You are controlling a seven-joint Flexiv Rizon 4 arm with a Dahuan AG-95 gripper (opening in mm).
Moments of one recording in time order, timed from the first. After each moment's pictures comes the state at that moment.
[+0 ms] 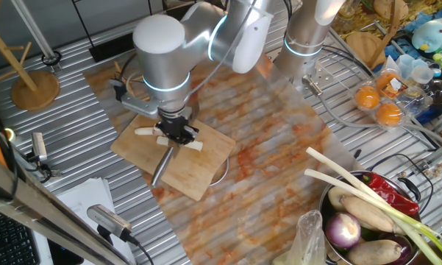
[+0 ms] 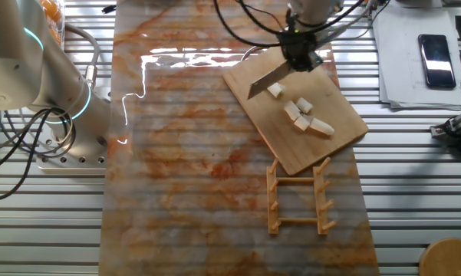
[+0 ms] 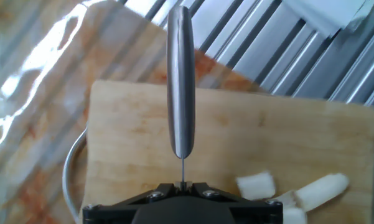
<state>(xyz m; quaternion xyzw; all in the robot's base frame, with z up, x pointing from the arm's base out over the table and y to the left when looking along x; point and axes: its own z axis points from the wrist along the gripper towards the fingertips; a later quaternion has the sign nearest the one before) 0.497 0.117 0.088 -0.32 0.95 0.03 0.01</state>
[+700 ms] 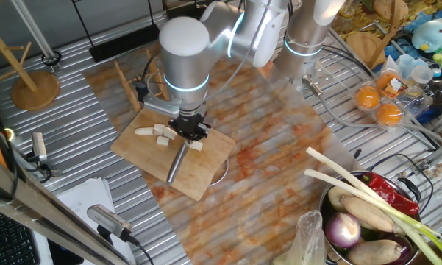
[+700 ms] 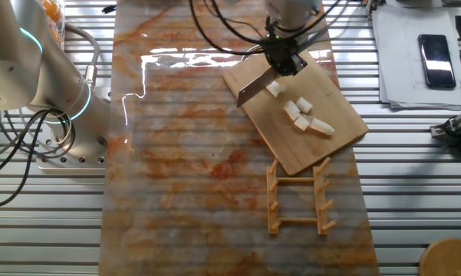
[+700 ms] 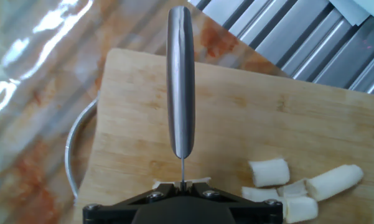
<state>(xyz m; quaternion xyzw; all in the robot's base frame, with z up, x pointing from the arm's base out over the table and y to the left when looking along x) 0.476 0.113 0.071 -0.36 0.93 0.00 0.02</state>
